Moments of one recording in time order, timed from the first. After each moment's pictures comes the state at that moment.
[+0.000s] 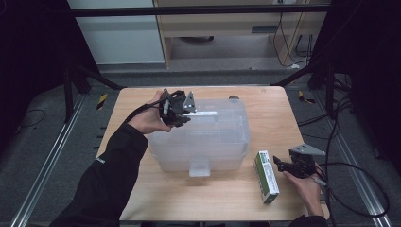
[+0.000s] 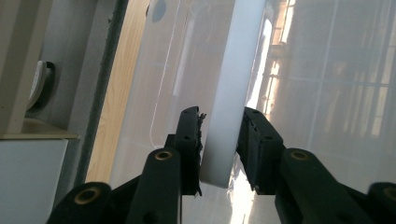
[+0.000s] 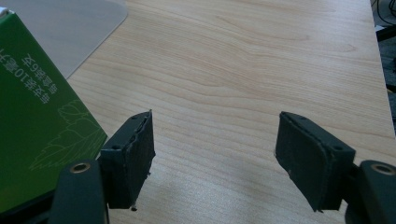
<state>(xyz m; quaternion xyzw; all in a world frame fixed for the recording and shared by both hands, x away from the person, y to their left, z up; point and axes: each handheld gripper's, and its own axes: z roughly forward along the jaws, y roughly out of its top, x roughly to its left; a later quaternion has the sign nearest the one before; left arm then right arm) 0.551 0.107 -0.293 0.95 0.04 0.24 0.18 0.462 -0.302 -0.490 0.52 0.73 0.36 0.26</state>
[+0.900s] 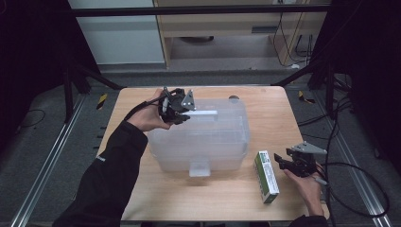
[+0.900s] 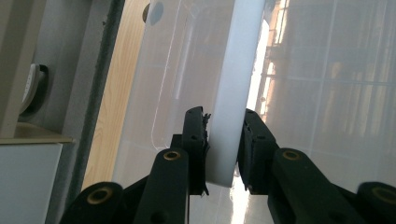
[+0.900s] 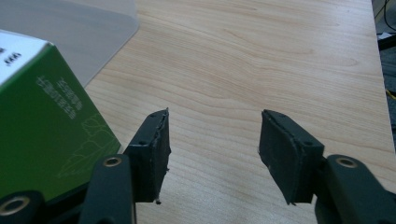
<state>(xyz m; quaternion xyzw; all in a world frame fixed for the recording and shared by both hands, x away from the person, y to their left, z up) 0.556 0.108 -0.289 0.95 0.04 0.23 0.19 0.462 -0.301 -0.480 0.51 0.73 0.37 0.26</state>
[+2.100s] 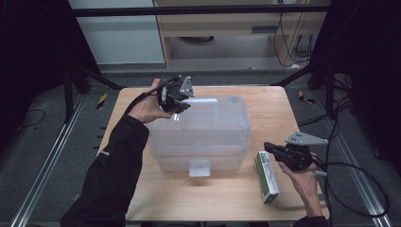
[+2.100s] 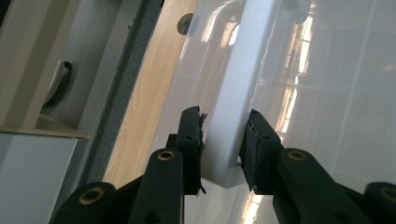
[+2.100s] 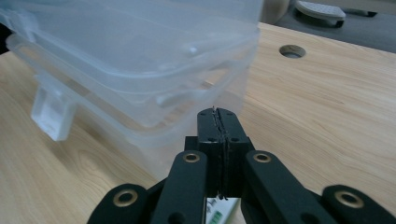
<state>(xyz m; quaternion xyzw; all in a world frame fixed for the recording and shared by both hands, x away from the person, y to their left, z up) 0.576 0.110 -0.272 0.94 0.08 0.26 0.22 0.446 -0.255 -0.399 0.40 0.76 0.47 0.20</state>
